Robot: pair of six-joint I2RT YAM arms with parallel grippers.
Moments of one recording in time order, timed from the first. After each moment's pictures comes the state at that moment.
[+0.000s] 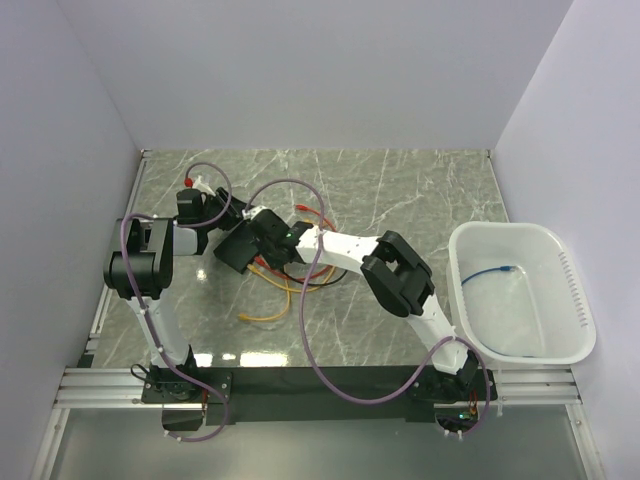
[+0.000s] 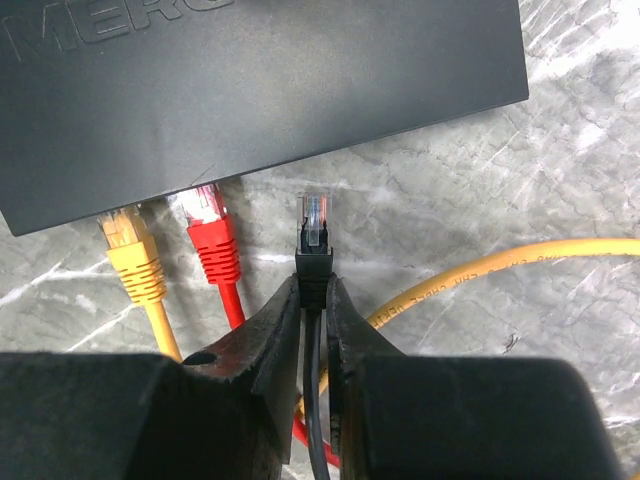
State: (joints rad) left arm 0.01 1.95 0.88 0.64 0.53 -0.78; right arm 0.95 2.26 1.74 -0.45 0.18 0.21
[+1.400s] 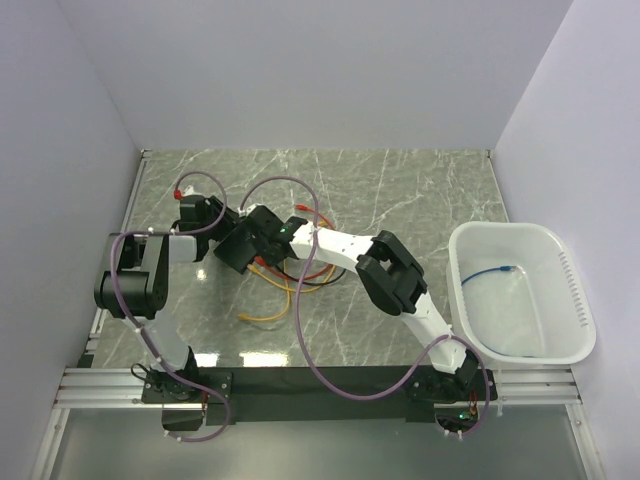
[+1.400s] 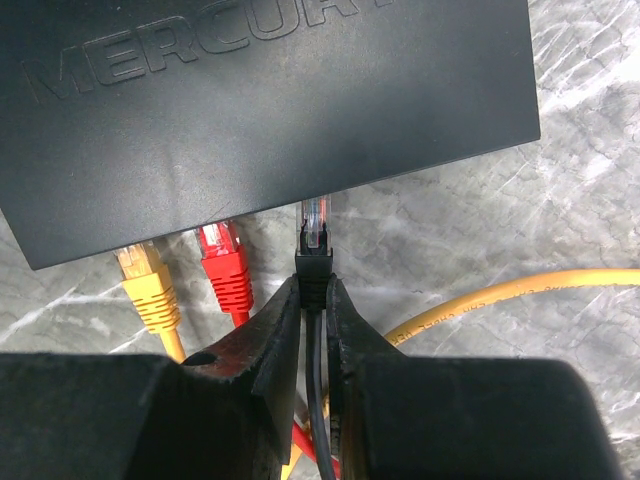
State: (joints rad) left arm -0.03 1.78 0.79 0.43 0.18 -0.80; right arm 0.95 2.33 1.87 -0.53 0.17 0.21
